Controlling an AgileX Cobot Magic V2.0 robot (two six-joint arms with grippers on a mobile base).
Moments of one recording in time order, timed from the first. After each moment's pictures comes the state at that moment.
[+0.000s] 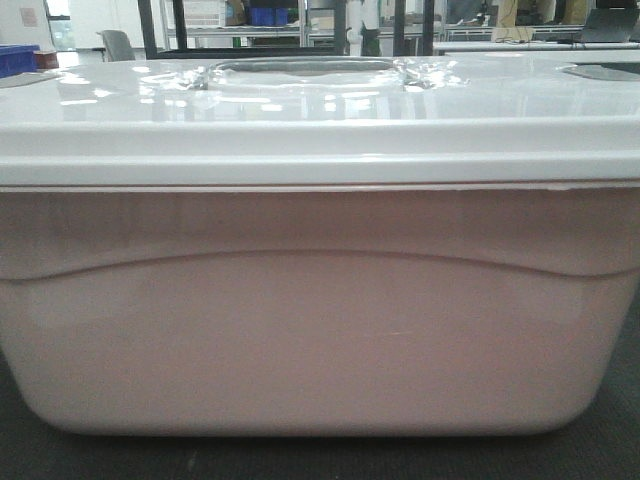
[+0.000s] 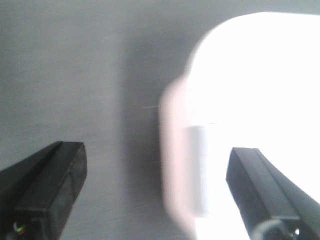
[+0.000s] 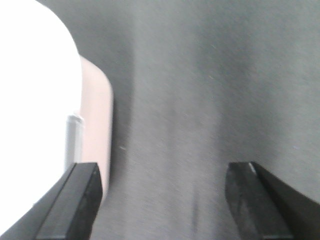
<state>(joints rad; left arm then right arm) -0.05 1.23 -1.22 -0.49 1.14 0.19 -0.06 1.21 -1.23 0.32 1.23 -0.07</state>
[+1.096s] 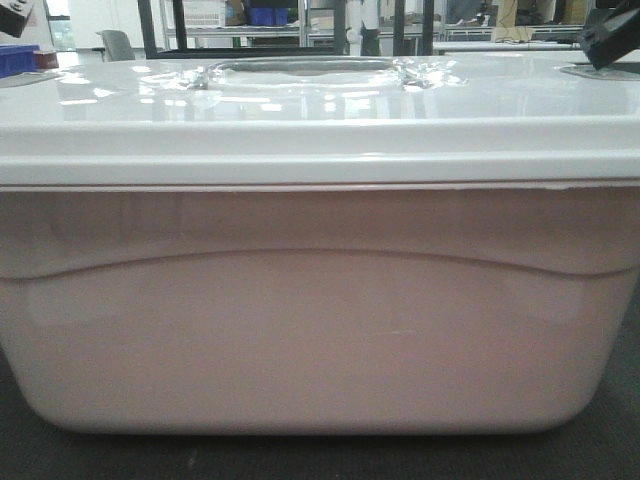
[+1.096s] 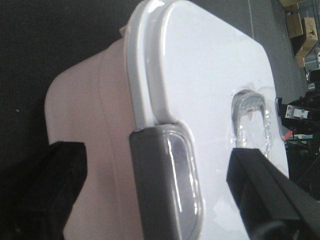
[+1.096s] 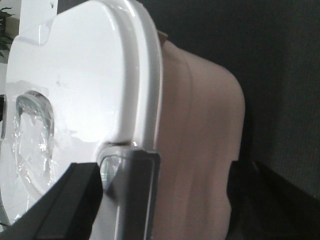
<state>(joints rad) 0.21 1.35 -0.83 -1.20 1.20 0.81 -0.27 1.38 -0.88 1.07 1.20 -0.65</state>
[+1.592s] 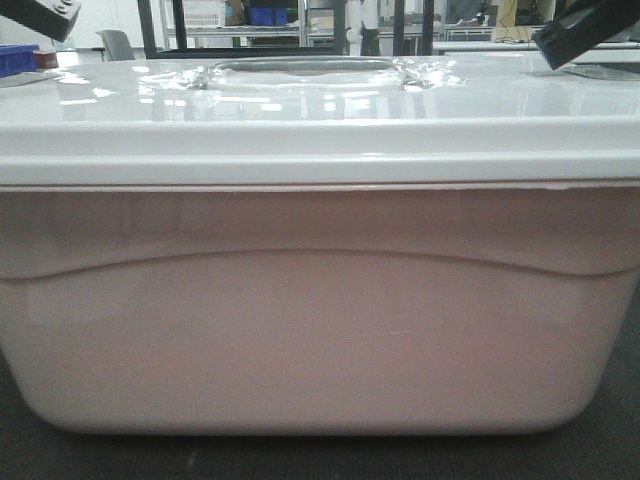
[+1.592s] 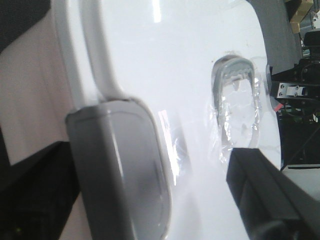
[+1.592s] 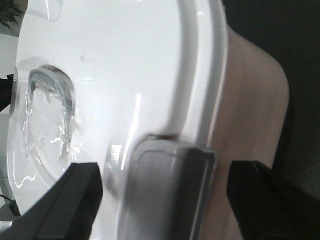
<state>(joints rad) 0.09 1.35 -0.83 -1.20 1.19 0.80 -0.17 1.38 -0.88 1.09 1.19 -0.66</state>
